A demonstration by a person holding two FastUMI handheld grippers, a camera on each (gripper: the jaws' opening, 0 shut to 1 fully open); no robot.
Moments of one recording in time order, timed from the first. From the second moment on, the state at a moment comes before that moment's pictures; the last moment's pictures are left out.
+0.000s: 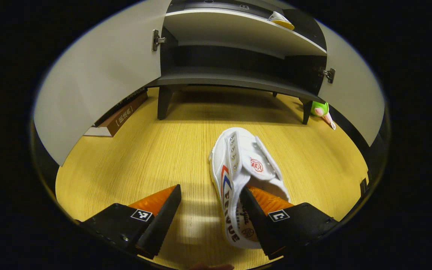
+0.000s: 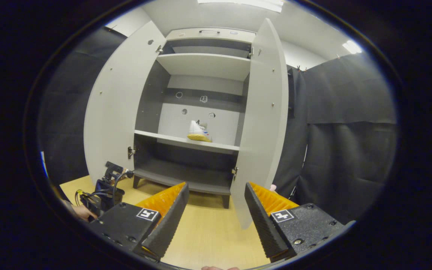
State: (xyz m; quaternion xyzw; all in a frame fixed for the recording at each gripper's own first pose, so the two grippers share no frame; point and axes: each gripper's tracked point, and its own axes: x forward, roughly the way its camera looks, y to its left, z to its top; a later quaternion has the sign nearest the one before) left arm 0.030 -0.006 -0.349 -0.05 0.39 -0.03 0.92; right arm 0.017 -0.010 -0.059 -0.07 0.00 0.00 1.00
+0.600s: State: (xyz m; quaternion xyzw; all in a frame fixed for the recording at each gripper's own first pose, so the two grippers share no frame) left arm 0.077 -0.017 -0.350 -0.06 0.33 -0.01 0.94; right arm 0.049 -0.009 -0.068 -0.07 0.03 -0.01 1.00
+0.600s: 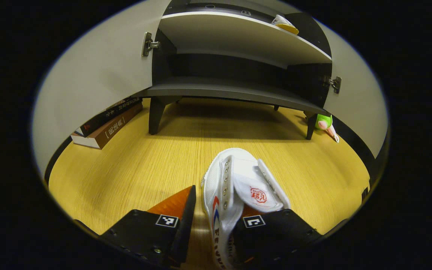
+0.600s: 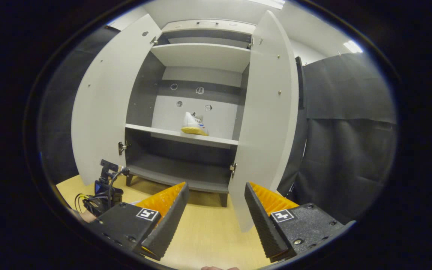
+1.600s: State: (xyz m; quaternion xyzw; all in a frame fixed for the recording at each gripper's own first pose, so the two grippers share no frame) left arm 0.027 0.009 -0.109 -0.10 0.20 0.03 0.98; right arm 0.051 0.035 -0.076 -0.09 0.02 0.06 0.99
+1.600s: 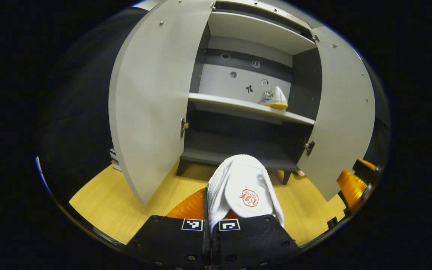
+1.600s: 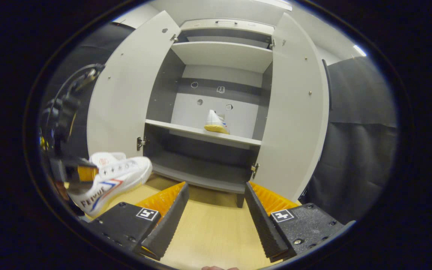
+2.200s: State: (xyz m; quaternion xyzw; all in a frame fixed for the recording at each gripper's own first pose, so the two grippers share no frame) left arm 0.259 0.021 0.006 -0.09 0.22 0.05 0.97; right arm 0.044 0.029 -0.069 -0.07 0.01 0.06 1.00
